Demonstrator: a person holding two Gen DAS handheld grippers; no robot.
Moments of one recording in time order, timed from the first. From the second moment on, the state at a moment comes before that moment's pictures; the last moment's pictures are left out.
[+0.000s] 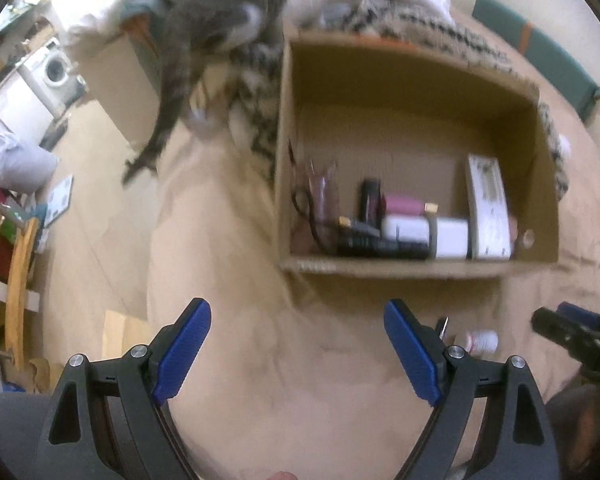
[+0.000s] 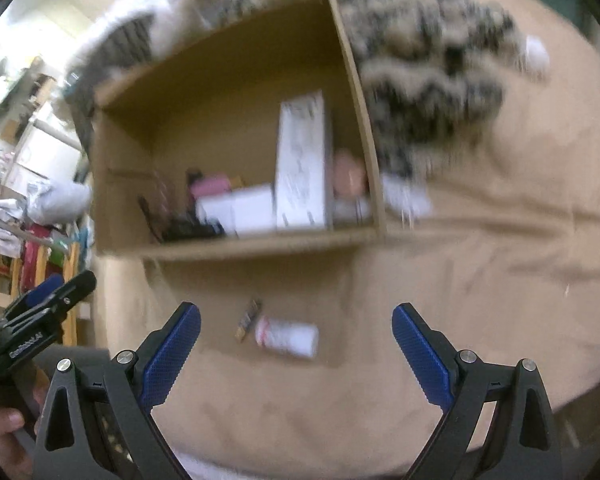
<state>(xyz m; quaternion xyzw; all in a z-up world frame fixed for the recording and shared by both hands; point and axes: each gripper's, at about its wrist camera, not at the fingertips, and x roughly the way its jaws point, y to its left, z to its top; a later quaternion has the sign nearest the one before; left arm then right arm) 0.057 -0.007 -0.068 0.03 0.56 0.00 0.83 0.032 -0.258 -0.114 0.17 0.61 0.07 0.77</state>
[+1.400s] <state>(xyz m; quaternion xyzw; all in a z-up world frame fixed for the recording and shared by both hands) 0.078 -0.166 -0.179 0.14 0.66 -0.16 0.72 0.021 -0.286 -0.169 0.19 0.65 0.04 0.74</state>
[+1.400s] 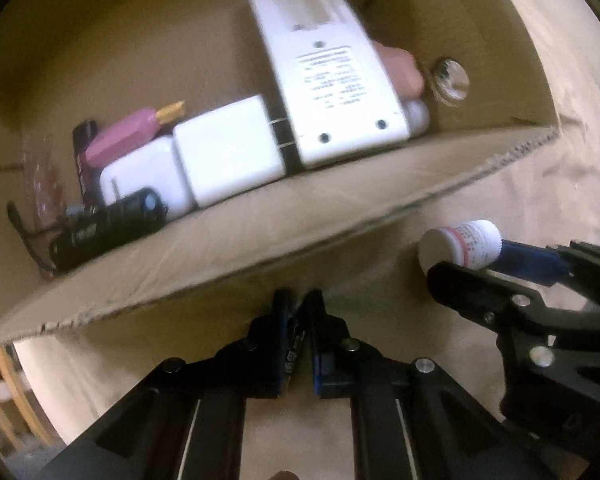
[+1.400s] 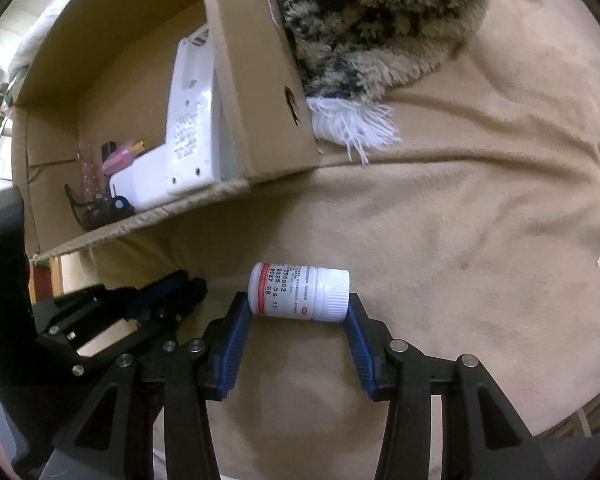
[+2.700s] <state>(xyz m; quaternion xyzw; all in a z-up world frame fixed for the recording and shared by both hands) 0.084 -0.019 -0.106 -0.01 0.66 -0.05 0.75 0.100 -0.249 -0.054 0.14 0.52 0.13 0.83</state>
